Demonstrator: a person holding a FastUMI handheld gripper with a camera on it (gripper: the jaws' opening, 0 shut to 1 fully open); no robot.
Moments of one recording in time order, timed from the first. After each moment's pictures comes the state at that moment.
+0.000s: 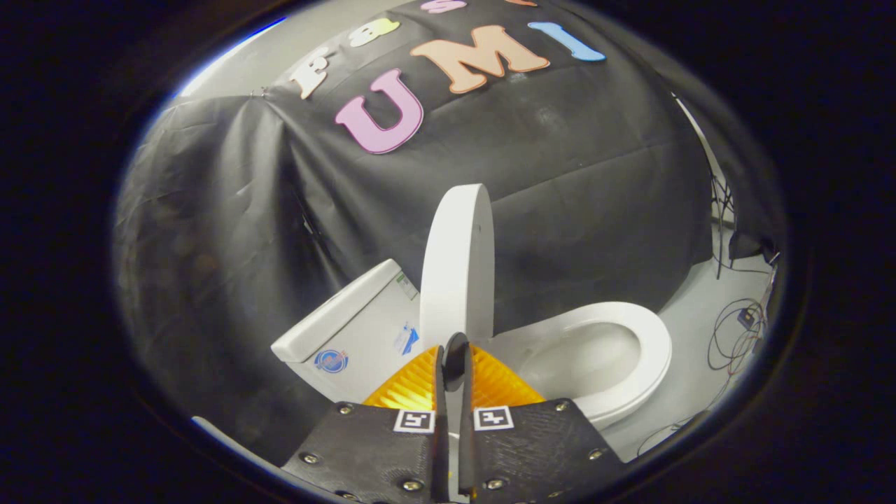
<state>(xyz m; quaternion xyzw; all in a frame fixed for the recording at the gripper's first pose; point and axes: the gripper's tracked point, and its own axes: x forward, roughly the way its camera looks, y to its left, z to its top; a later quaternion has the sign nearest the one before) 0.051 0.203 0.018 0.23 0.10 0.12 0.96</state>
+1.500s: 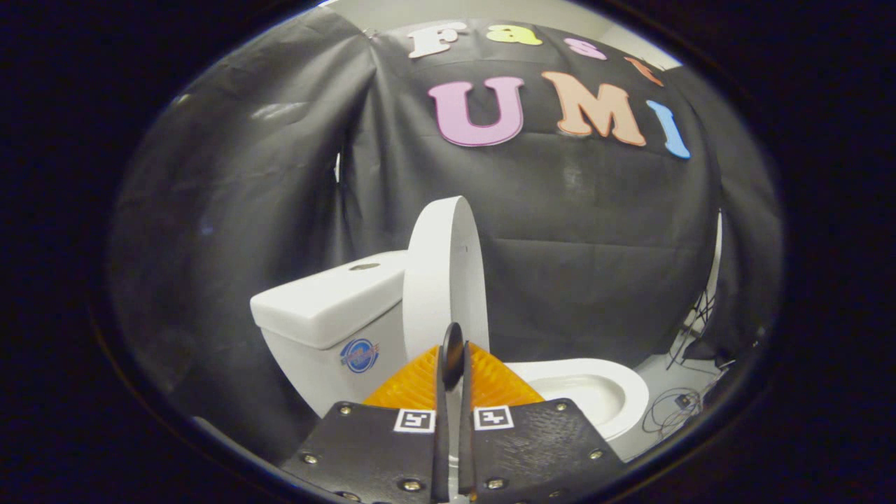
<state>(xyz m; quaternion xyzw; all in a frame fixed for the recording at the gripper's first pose) 0.060 0.352 0.041 -0.01 0.03 0.07 1.00</state>
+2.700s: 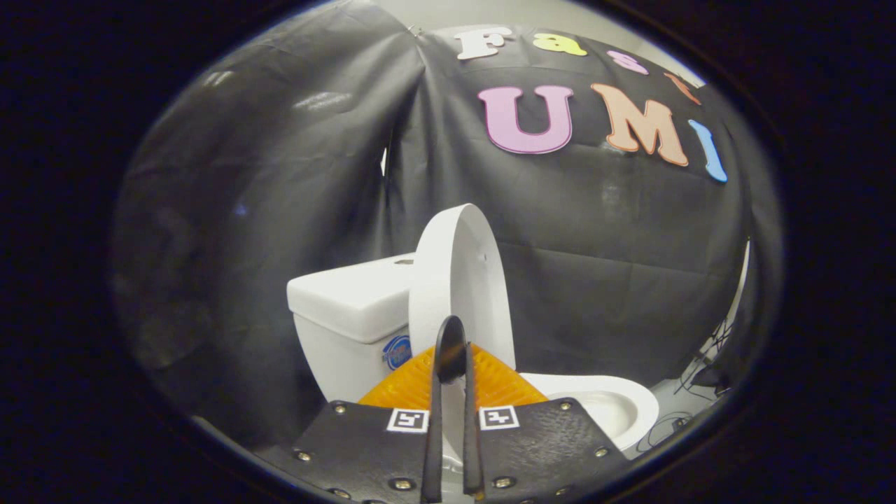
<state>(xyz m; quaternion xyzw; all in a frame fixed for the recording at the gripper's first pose) 0.061 0.389 0.031 -0.03 0.02 0.14 0.99</state>
